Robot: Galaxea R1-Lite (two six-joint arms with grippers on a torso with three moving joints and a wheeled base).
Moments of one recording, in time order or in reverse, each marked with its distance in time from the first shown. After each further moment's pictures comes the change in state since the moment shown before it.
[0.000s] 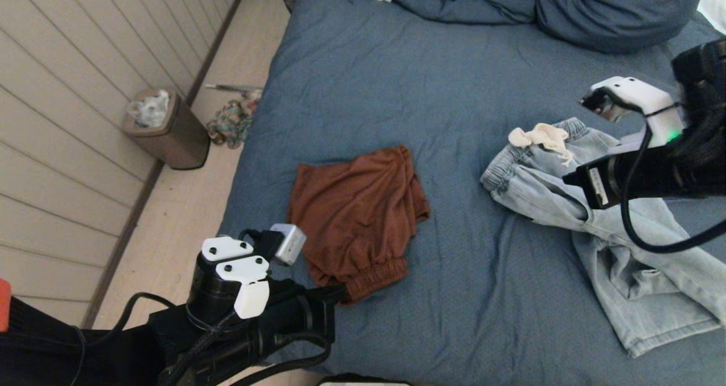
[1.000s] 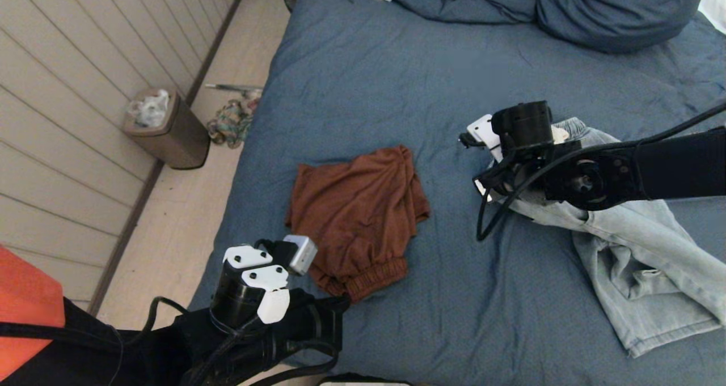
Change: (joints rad) left arm -0.009 0.073 -0.009 -0.002 -0.002 -0.007; right arm 0.127 0.451 -0.102 -0.436 -0.454 -0.128
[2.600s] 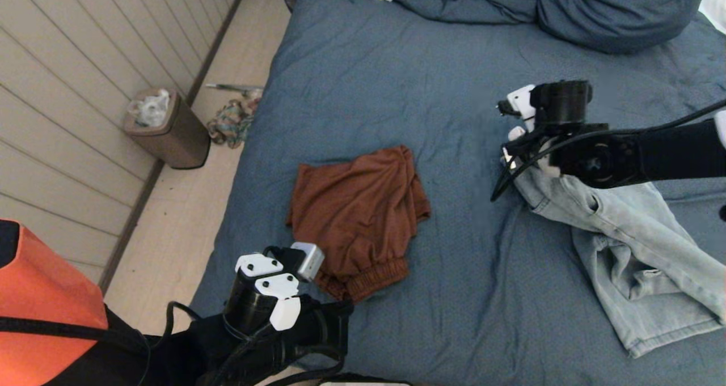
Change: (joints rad) left arm -0.011 0.061 0.008 -0.060 0.009 0.003; right arm -0.200 0.060 -0.128 -0.150 0.038 0.005
